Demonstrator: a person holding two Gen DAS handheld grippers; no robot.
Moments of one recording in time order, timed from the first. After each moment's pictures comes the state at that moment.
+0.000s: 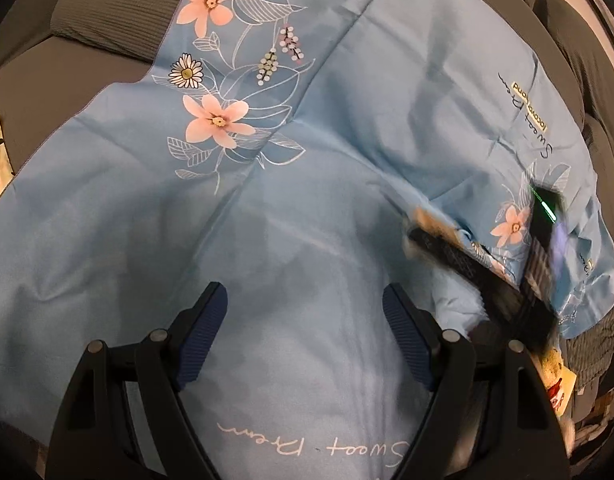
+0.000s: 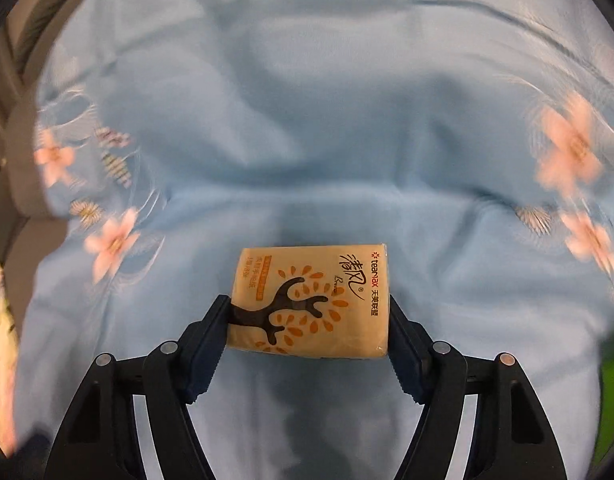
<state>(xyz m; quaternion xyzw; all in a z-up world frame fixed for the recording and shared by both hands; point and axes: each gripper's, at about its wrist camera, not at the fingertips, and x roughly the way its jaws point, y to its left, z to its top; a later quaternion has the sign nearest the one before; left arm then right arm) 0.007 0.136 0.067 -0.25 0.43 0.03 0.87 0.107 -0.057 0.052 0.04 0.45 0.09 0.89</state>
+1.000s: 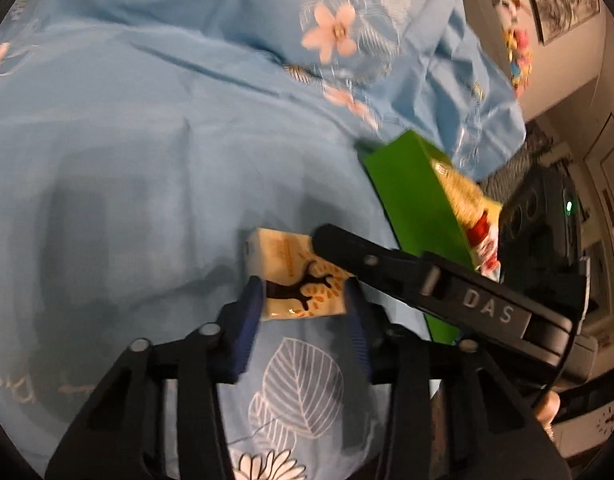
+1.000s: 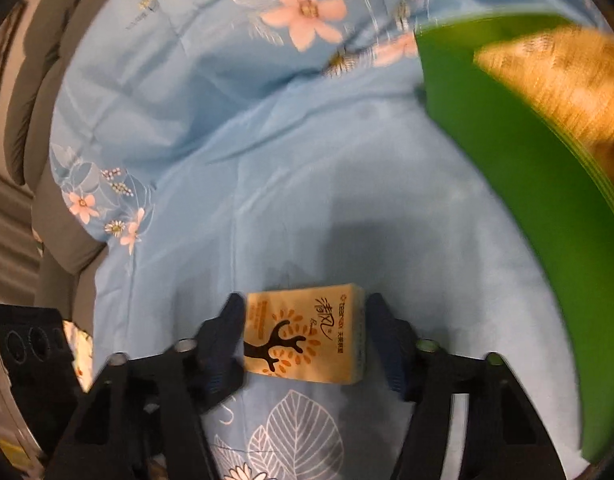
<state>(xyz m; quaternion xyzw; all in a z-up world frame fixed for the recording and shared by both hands) -0.008 -0.041 0.029 -0.19 0.50 -0.28 0.80 -0.023 -0.205 0.028 0.27 0.50 0.06 0.82</state>
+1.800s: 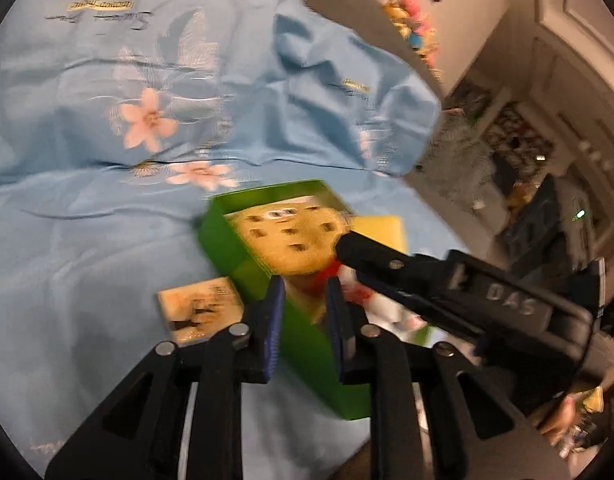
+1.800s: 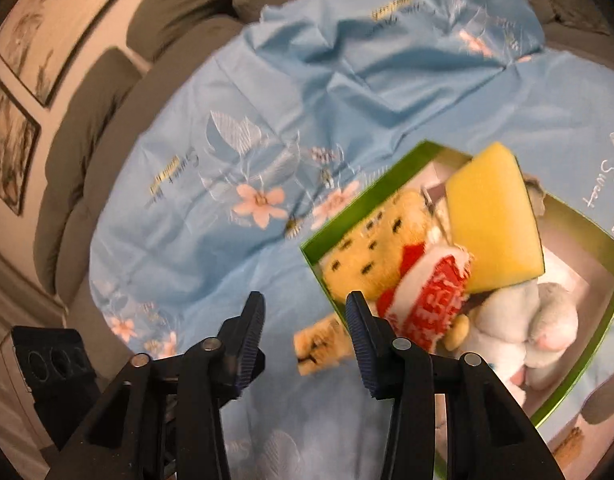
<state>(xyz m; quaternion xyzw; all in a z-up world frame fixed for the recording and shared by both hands) -0.028 -0.178 0.129 -0.10 0.39 -0.39 0.83 -0.102 -0.332 0.118 0.34 0.32 0.00 0.88</state>
